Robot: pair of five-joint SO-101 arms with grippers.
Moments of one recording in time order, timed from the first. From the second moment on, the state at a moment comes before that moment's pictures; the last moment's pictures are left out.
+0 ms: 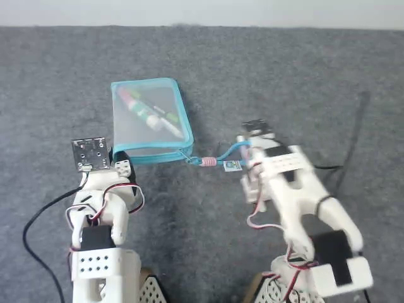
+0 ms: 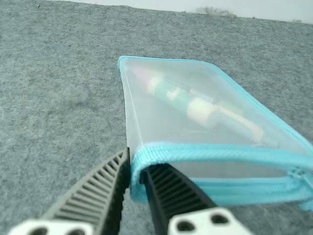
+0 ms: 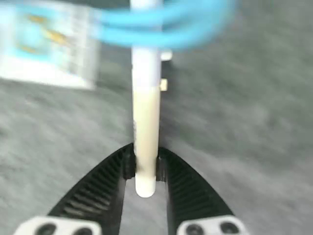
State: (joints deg) left arm -12.5 -79.7 88.4 36.0 6.5; right arm -12.7 -8.1 44.8 62.5 4.2
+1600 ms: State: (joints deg) left arm -12.3 -79.7 88.4 36.0 6.5; right arm -40.8 4.6 -8.6 97.6 16.7
